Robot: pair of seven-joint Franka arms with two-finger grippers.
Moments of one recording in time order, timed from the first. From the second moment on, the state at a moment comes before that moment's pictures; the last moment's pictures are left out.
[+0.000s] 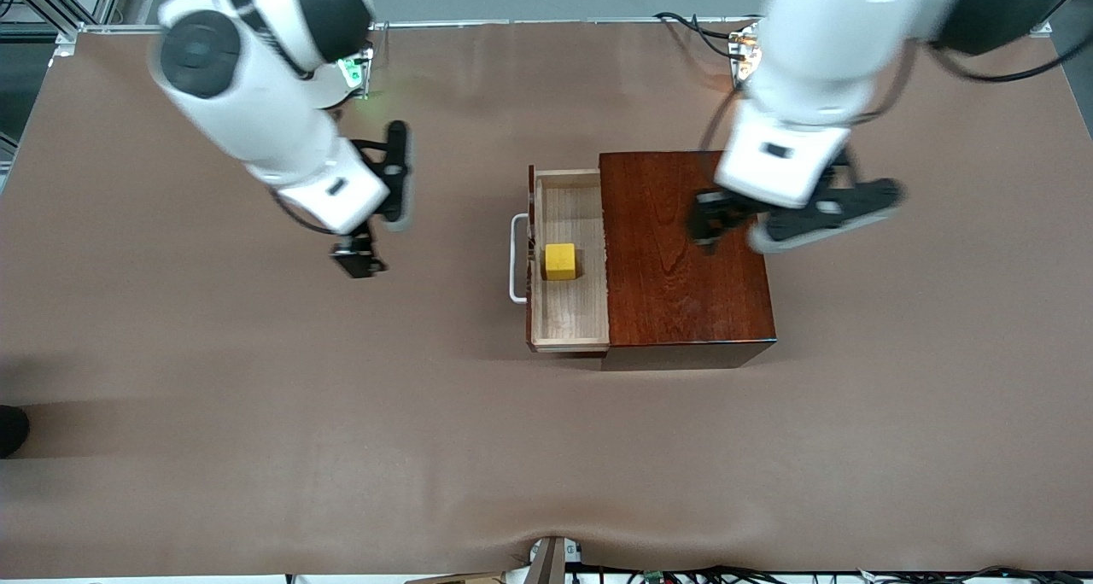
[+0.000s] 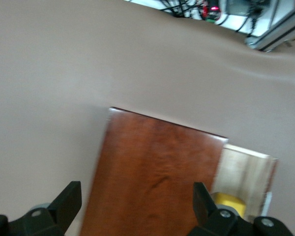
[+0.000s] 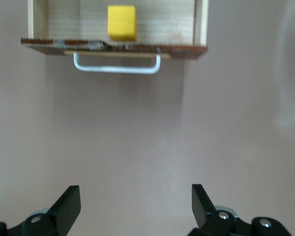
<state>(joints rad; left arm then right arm) -0.54 0.34 0.10 -1.07 0.09 1.49 -0.70 0.54 0.27 -0.03 -1.47 0.09 1.76 -1.16</state>
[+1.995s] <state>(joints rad) 0.01 -0.04 -0.17 -1.55 0.08 1.49 -0.27 0.83 0.81 -0.04 -1.17 0.10 1.95 -0.94</state>
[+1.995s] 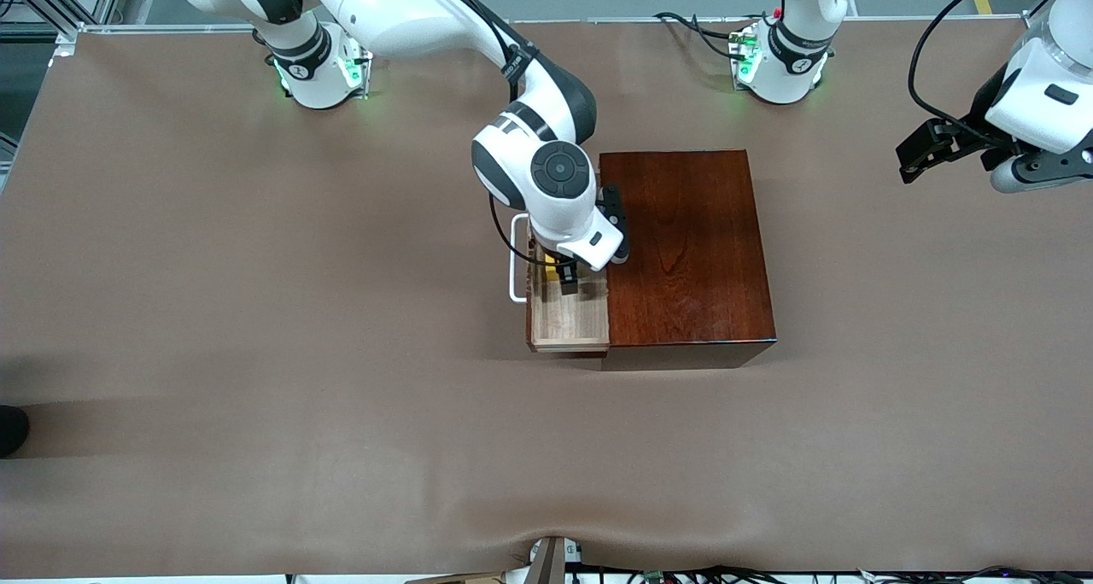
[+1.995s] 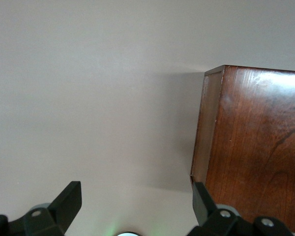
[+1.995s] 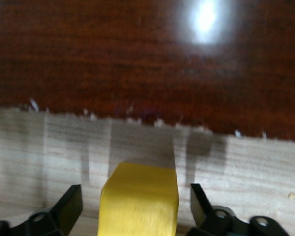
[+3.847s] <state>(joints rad) 0.02 -0.05 -0.18 -1.52 0.00 1.43 -0.17 0.61 0.35 -0.11 -1.34 0.09 1.79 -0.98</state>
